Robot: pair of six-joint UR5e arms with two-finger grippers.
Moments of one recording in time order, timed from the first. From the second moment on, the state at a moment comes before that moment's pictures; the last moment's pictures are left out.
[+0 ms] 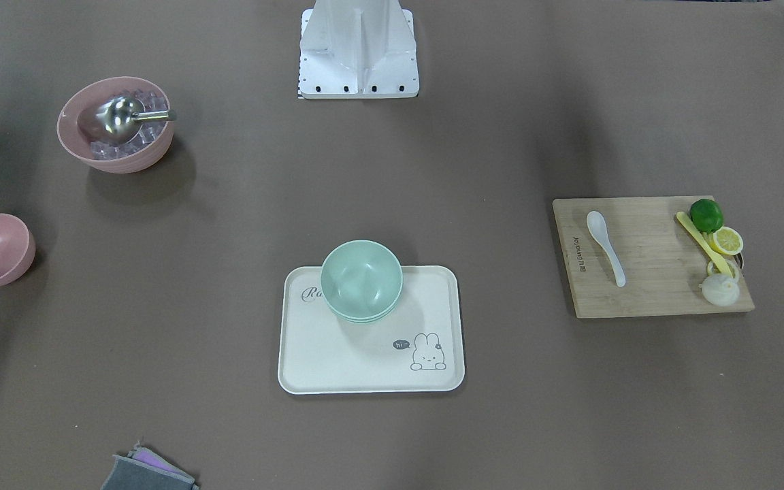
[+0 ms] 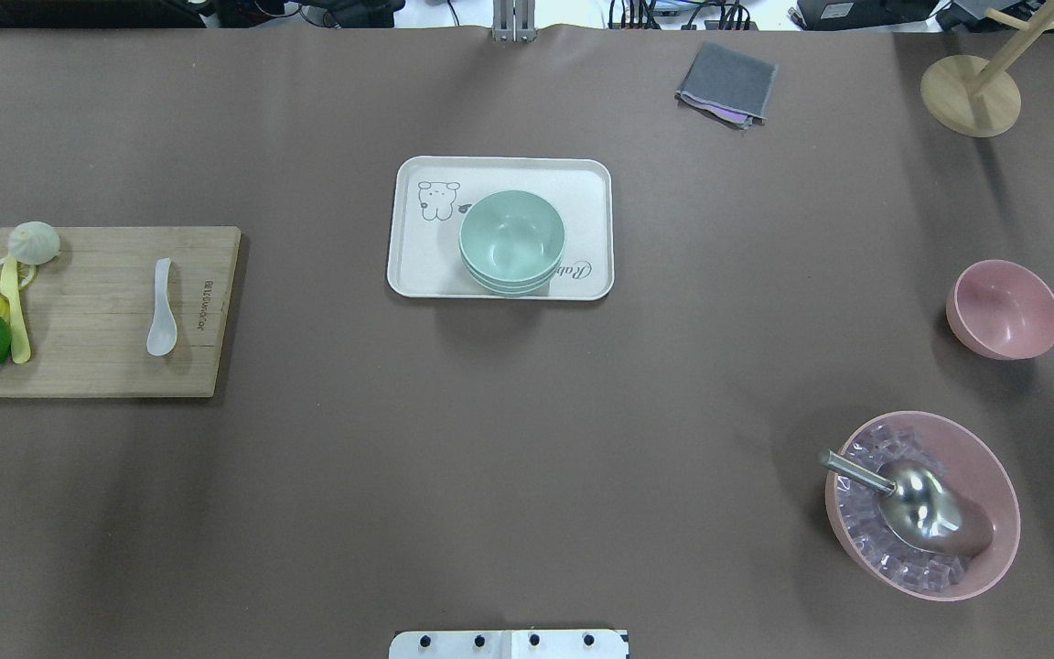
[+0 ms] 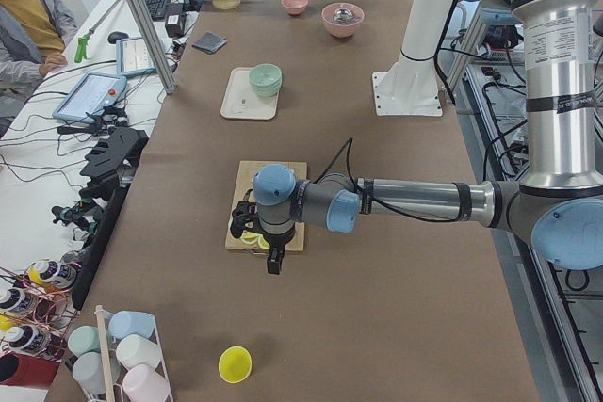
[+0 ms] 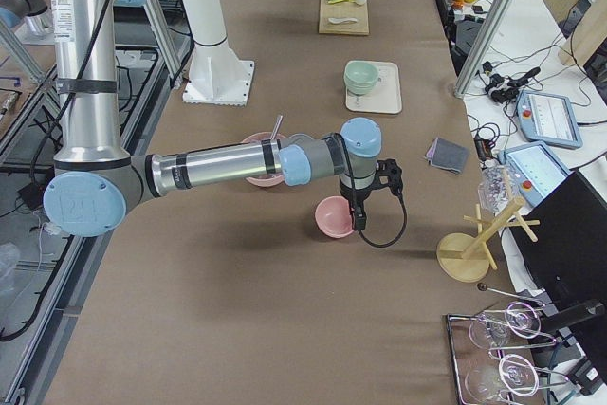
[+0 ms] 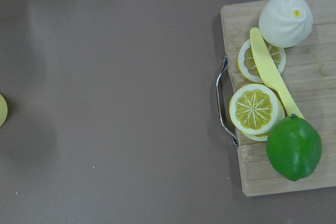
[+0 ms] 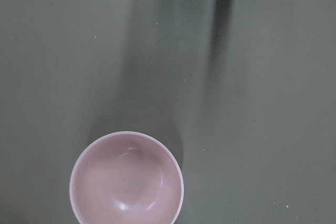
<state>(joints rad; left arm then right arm) -1.43 -1.43 -1.72 -1.75 -2.34 -0.10 1.40 -1.58 1.76 -1.48 2.34 0.15</state>
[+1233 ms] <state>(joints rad) -1.43 -1.44 -1.66 -1.74 -2.35 -0.10 1.31 -1.58 1.72 -1.43 2.33 0.29</state>
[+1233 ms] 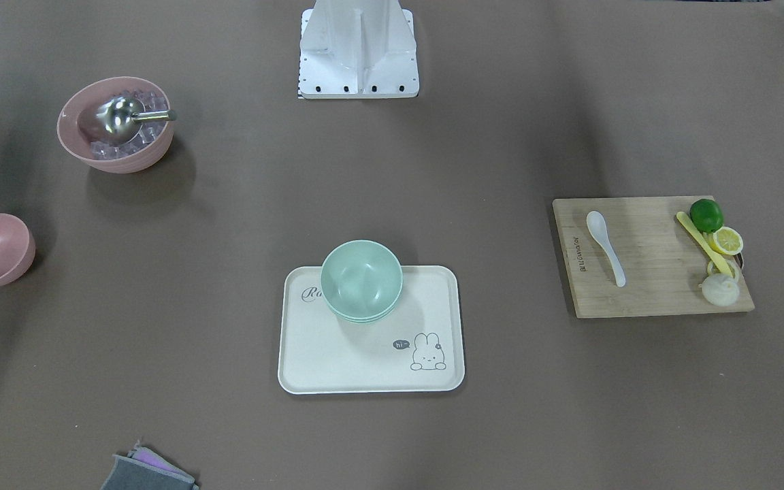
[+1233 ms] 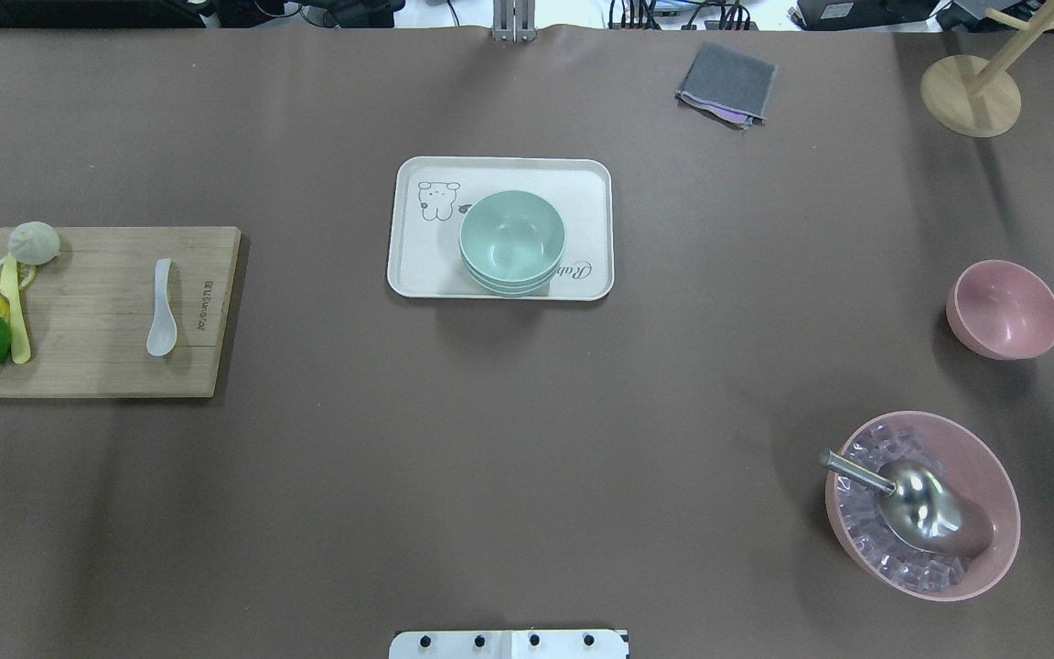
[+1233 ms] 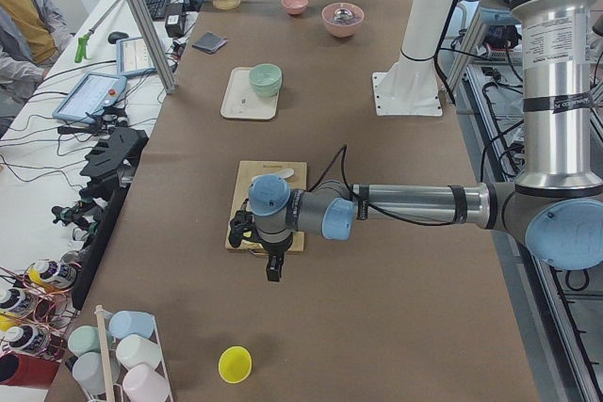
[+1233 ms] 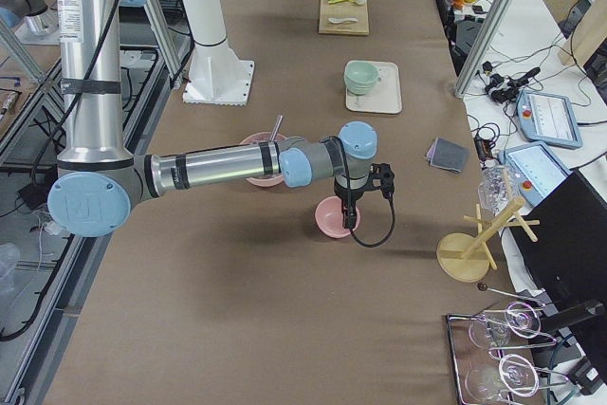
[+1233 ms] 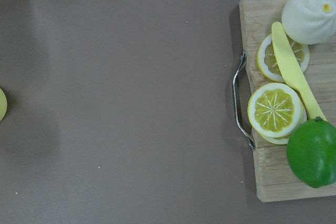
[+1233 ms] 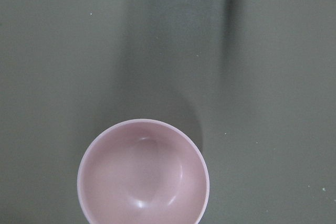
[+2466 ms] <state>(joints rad) -1.43 -1.45 -1.67 -1.75 -2.35 -0.10 1.19 -1.50 1.45 -1.18 2.27 0.43</state>
